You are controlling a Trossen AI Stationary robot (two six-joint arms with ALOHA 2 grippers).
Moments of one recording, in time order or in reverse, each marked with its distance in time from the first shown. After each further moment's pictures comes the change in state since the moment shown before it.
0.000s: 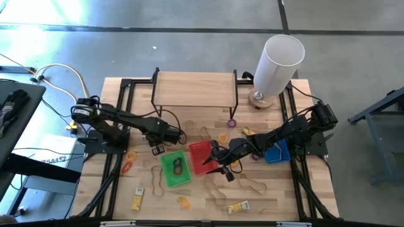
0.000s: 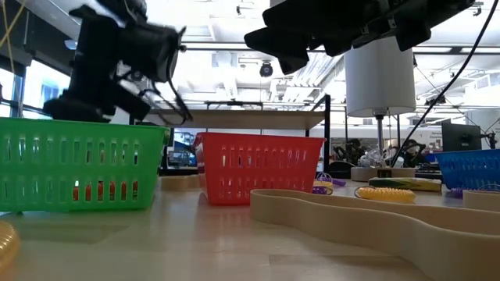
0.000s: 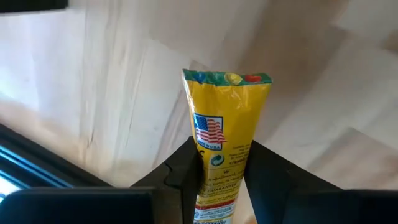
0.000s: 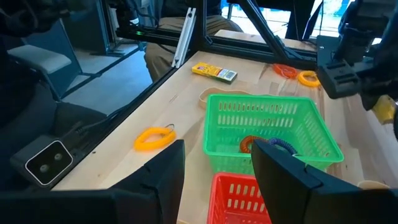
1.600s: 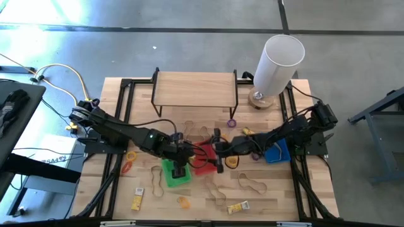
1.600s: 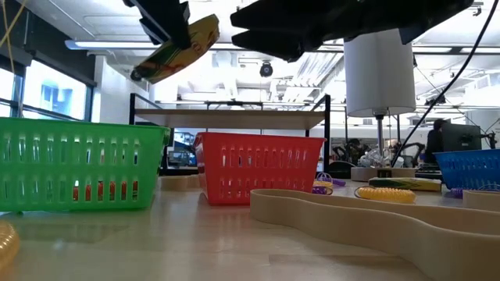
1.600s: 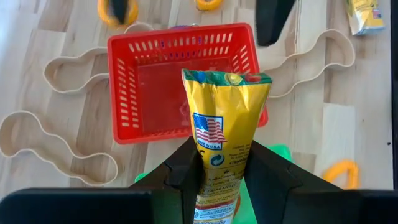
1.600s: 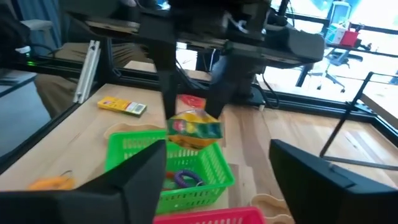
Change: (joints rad) left arm -0.286 0.000 0.384 0.386 -0.004 0.068; right arm -0.002 0.001 0.001 0.137 0.357 -0.045
